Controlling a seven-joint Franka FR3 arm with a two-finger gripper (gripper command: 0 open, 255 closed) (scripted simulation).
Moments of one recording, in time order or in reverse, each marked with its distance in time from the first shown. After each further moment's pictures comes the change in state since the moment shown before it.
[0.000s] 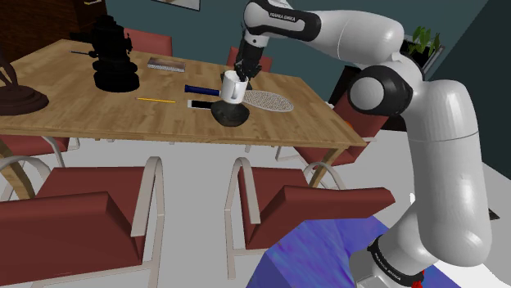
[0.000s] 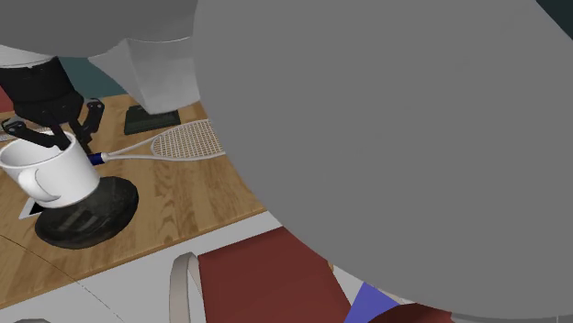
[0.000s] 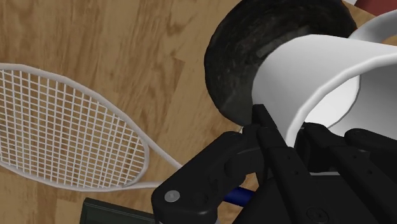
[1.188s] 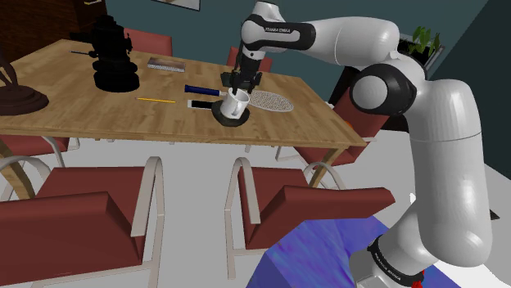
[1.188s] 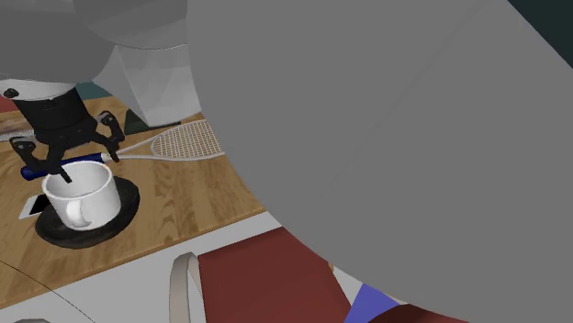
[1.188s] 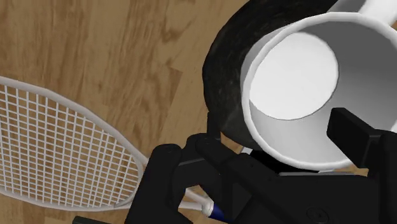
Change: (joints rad) arm 0.012 -0.018 0.000 -0.147 0.001 0.129 -0.008
